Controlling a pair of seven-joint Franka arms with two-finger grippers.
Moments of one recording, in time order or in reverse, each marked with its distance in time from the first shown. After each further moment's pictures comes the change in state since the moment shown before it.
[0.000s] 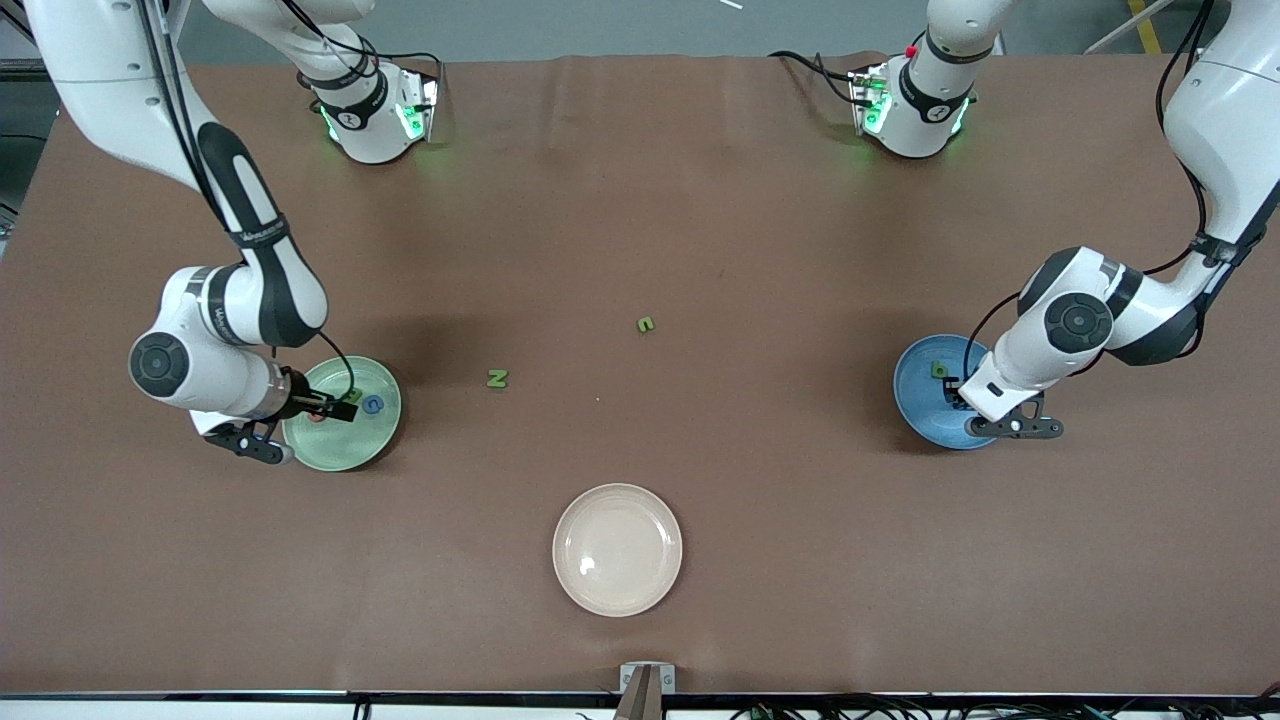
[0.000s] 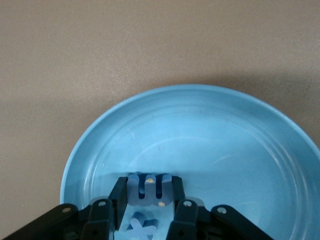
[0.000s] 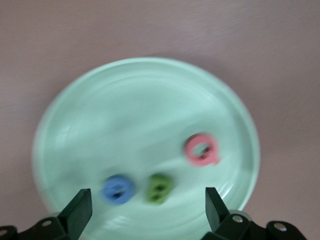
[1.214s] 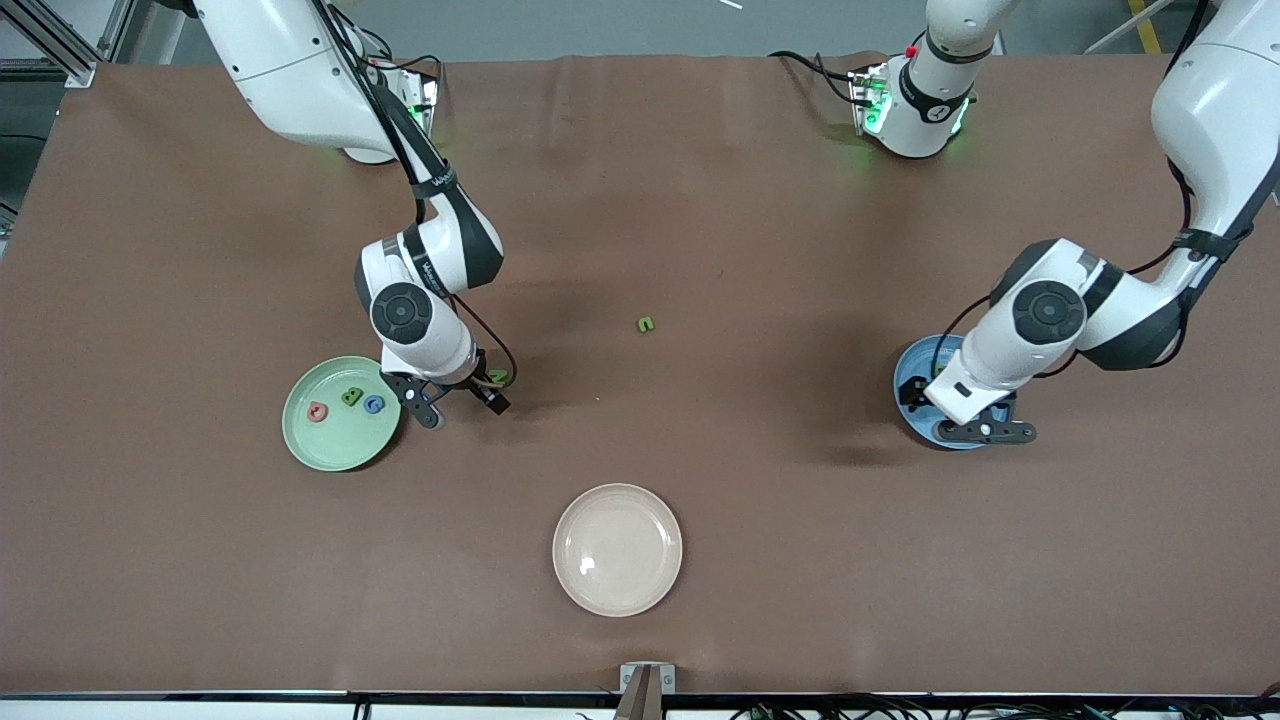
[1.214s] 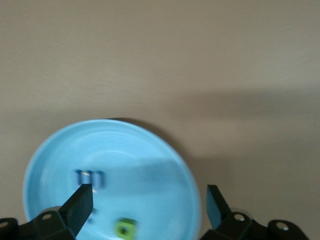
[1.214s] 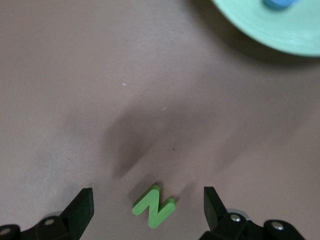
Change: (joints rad) left arm -0.051 0.012 -0.197 0.082 -0.051 -0.147 -0.152; right arm 0.394 0.055 -0.007 -0.023 0.001 0.169 0.931
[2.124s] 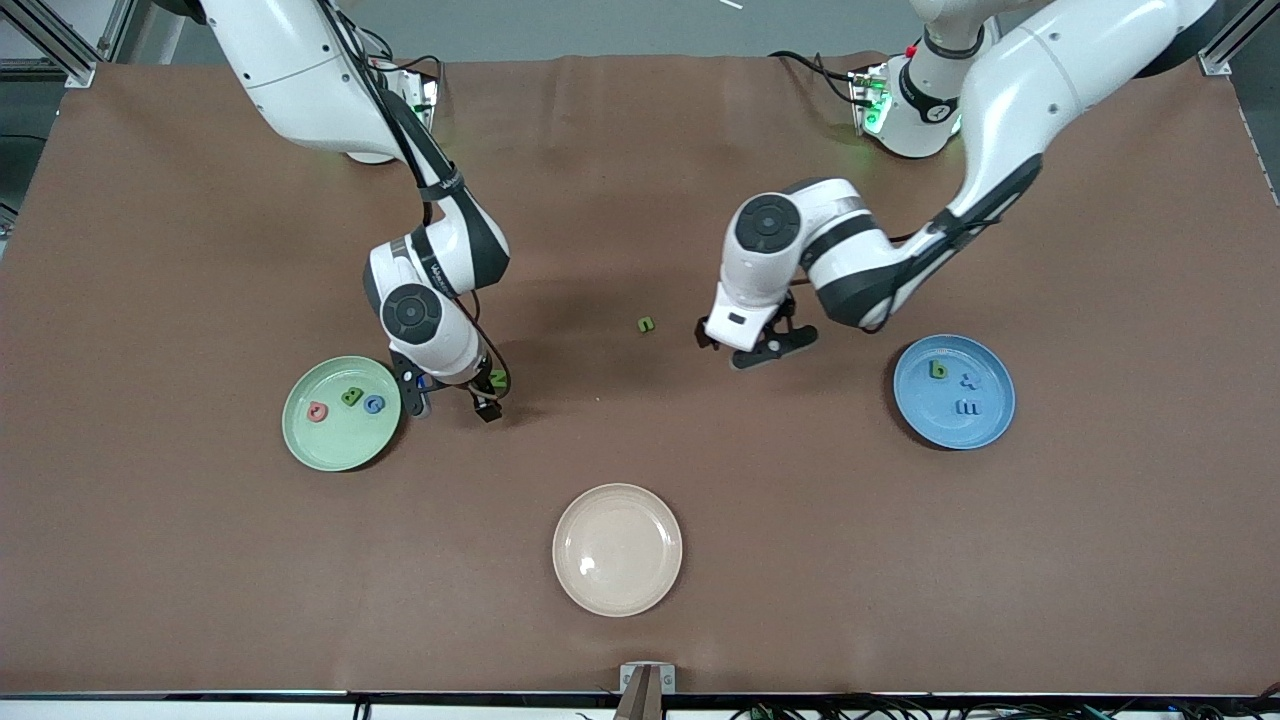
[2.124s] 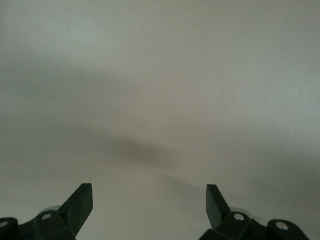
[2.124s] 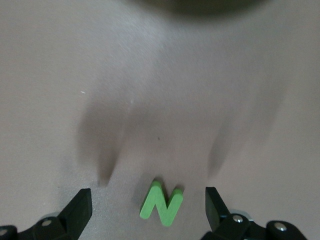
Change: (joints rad) left arm -0.613 0.013 0.085 0.087 -0.155 -0.016 -0.802; right arm 0.022 0.025 -0.001 0.000 -0.002 0.024 0.371
